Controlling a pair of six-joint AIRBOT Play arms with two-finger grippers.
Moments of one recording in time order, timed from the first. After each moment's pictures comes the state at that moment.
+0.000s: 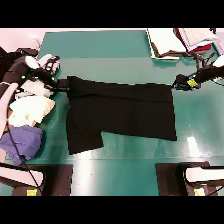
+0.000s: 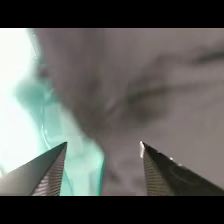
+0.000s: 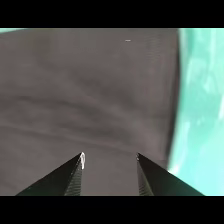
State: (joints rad) left arm 0.03 -1.55 1.42 1.22 -1.21 -1.38; right arm -0.22 -1.46 1.38 -1.17 1.28 1.41
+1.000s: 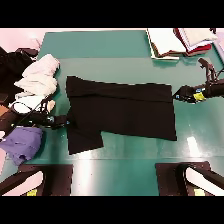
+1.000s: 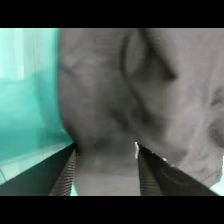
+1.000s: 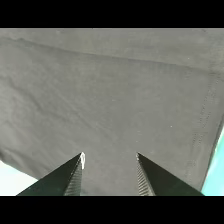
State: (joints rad) left arm 0.09 -1.11 0.59 0.94 -1.02 -1.19; right arm -0.23 -1.09 1.06 -1.05 1.32 1.36
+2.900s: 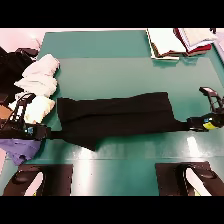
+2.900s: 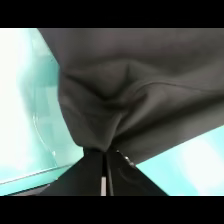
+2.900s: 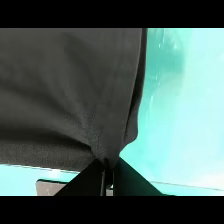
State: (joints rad) left arm 0.02 -0.56 0.70 1.23 -1.45 -1.50; right arm -0.20 -0.76 0.82 -1.43 1.54 1.45
